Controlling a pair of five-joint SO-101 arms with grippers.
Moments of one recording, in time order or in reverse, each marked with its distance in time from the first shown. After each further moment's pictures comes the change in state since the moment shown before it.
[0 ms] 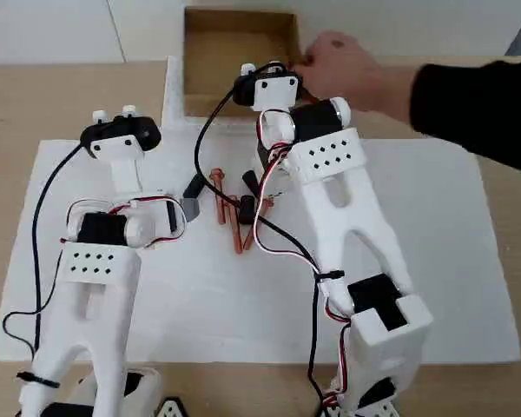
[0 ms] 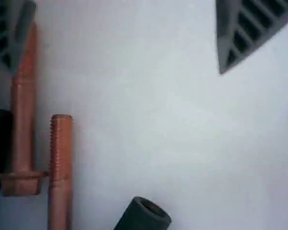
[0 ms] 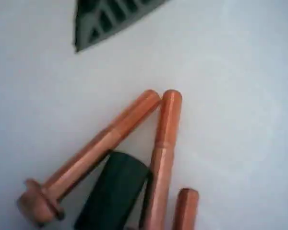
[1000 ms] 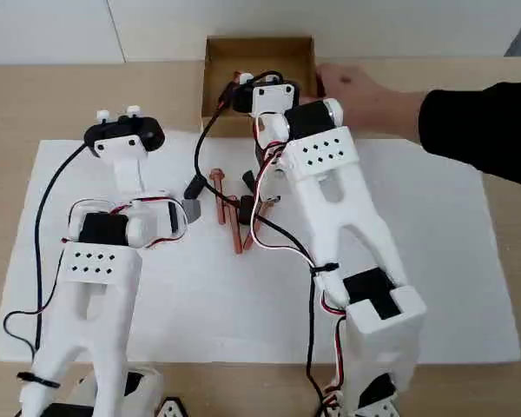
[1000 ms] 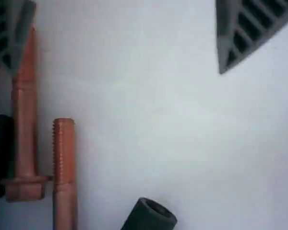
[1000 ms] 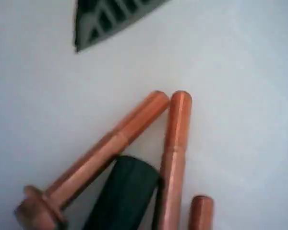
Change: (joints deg) left arm 0.4 0.2 0.0 0.0 -1.6; right arm -0.1 3.6 0.0 0.0 0.0
